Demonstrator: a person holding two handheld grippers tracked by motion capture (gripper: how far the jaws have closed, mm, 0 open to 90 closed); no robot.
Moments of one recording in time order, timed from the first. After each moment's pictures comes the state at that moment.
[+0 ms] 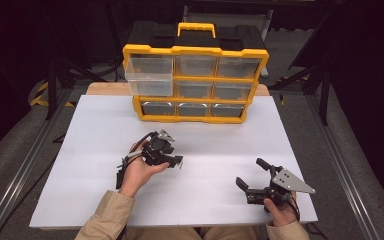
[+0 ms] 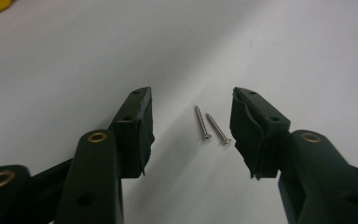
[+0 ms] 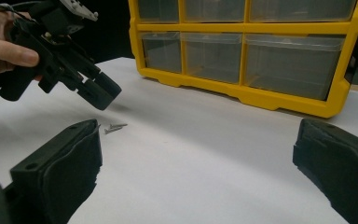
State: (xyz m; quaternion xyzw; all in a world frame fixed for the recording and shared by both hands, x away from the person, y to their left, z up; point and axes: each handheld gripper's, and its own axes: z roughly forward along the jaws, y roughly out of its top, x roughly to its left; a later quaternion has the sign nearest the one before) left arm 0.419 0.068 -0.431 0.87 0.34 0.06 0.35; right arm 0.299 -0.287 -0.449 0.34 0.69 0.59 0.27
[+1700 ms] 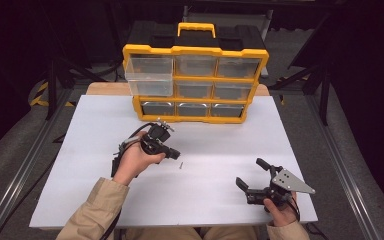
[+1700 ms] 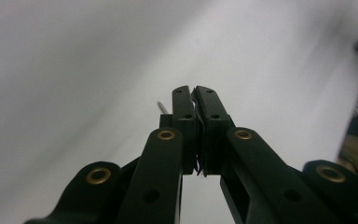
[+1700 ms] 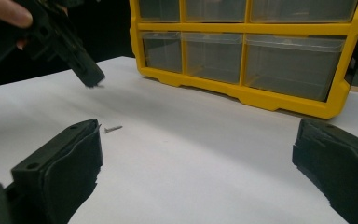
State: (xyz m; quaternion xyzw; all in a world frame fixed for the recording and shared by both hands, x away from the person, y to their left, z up) left arm 0.429 0.075 -0.372 0.89 0.34 -0.07 0.31; right arm 0.299 -0.287 -0.449 0.33 0.69 0.58 0.27
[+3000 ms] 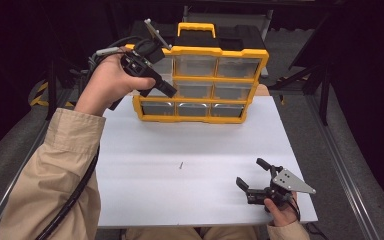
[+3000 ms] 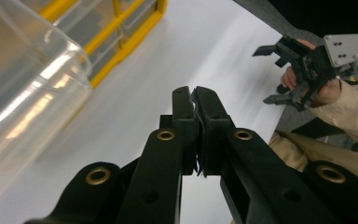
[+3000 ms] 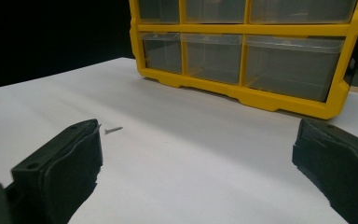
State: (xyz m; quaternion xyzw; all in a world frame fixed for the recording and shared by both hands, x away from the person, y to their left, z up) left arm 0.455 0.085 -0.149 0.90 0.30 -0.01 0.30; right arm 0.298 -0.288 -0.449 0.34 0.69 0.59 0.27
